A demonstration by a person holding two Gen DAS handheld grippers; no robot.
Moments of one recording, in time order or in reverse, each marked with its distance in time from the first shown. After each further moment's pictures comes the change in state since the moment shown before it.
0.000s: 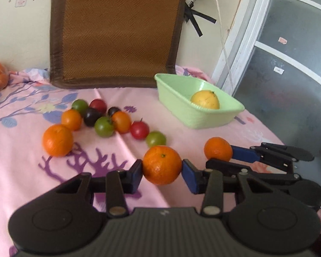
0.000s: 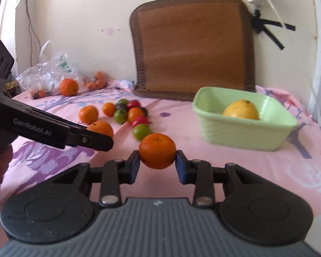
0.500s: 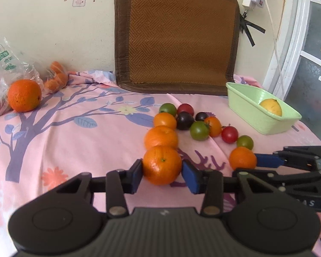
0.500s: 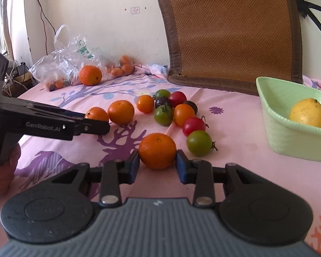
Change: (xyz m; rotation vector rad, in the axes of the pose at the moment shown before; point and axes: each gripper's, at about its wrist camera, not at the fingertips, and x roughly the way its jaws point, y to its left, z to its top) left arm -0.035 0.077 -0.019 -0.033 -0.034 0.231; right arm 0.062 0.065 0.010 -0.012 0.154 0.203
